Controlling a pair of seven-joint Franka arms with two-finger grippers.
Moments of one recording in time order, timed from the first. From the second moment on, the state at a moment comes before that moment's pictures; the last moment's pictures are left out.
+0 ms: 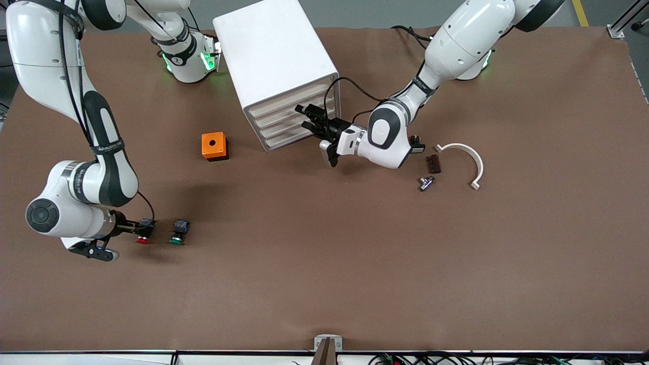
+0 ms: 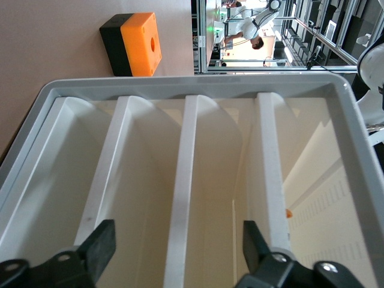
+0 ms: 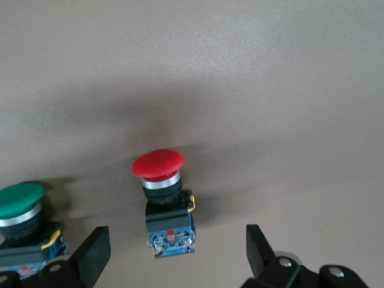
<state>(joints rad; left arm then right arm) -0.38 0.70 -0.41 -1.91 -1.52 2.00 0.98 -0.01 0.66 -0.10 -1.66 0.02 2.19 0.15</state>
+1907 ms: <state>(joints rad) -0.42 0.73 -0.39 -1.87 -1.56 1.99 0.99 -0.01 0.71 -0.10 -1.68 0.02 2.21 0.16</state>
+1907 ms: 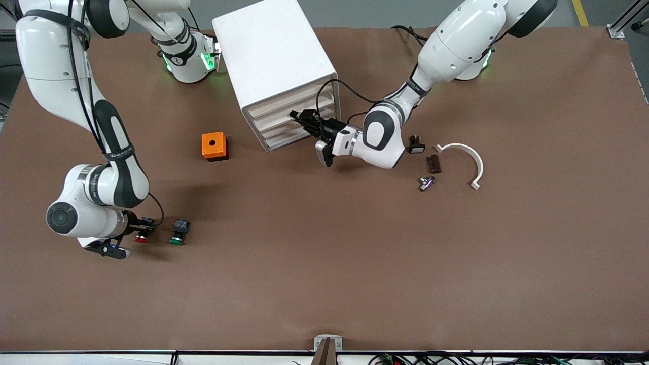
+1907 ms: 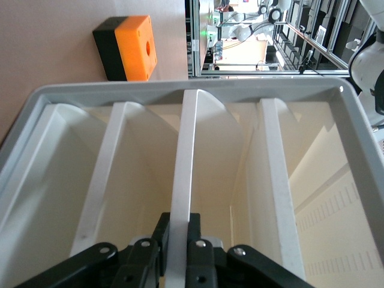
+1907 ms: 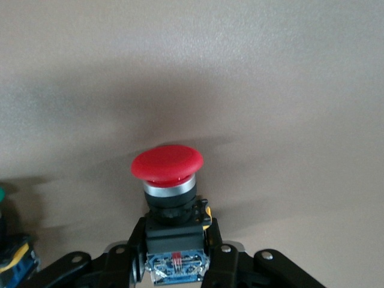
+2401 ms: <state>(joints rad) -0.38 0.73 -0.32 -1.82 -1.56 1.98 0.99 0.04 0.57 -0.09 -1.66 0.02 2.01 0.18</state>
